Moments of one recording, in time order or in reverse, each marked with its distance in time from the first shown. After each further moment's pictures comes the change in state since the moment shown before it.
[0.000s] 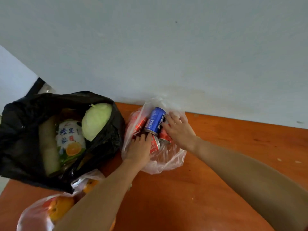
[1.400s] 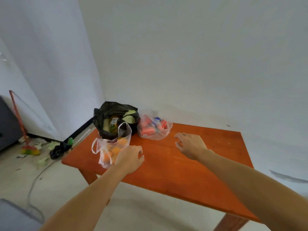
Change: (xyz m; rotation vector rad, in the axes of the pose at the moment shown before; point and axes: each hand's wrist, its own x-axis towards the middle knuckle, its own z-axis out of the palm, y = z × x) left_hand -0.525 0.171 -0.074 -0.180 0.427 -0.095; right_hand -0.512 -0.130 -0.145 0.226 0.442 0.106
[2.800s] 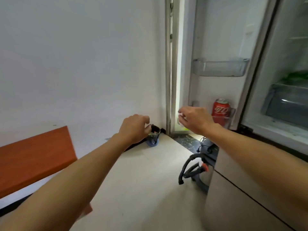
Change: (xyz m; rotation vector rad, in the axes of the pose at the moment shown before) left_hand -0.584 0.700 -0.016 -0.093 0.095 1.103; right_hand -0.992 0.085 -0.362 -0.479 0.374 0.788
